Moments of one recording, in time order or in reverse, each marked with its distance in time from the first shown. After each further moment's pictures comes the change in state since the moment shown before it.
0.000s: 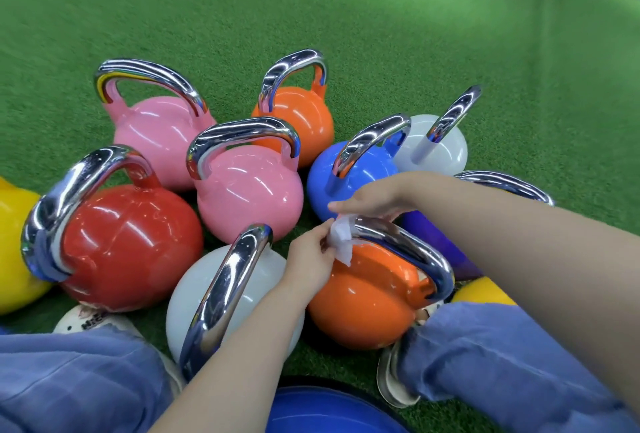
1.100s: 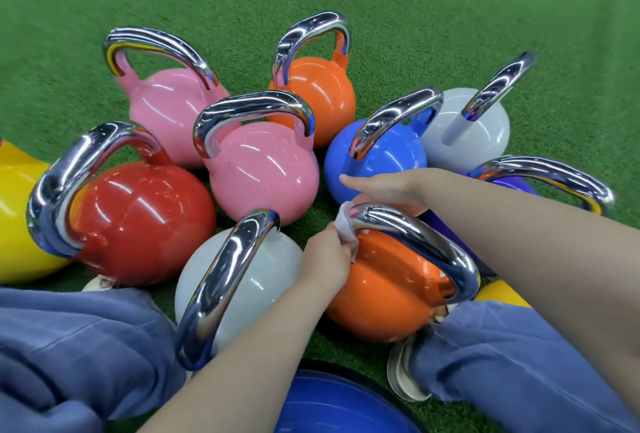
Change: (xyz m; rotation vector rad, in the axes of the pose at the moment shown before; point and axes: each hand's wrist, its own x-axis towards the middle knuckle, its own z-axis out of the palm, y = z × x) left_hand -0.001 0.007 0.016 0.285 -0.010 -0.267; right_hand 0.040 0.020 0.002 0.429 -0.335 -0.040
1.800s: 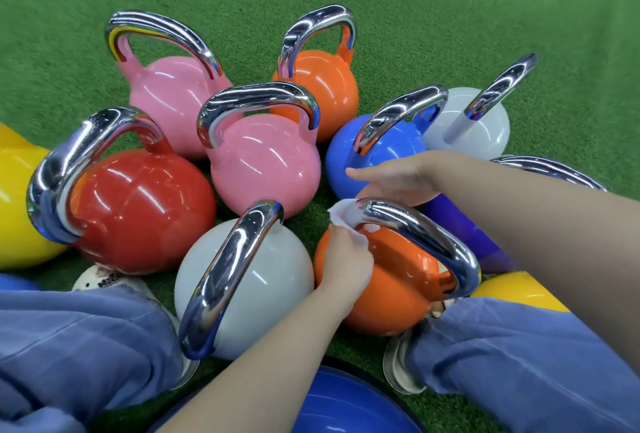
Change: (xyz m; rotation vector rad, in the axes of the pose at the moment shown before) left_hand -0.030 0.024 0.007 -0.461 -0.010 -0.132; right_hand -0.010 -0.008 -0.010 -0.115 -0.040 0.055
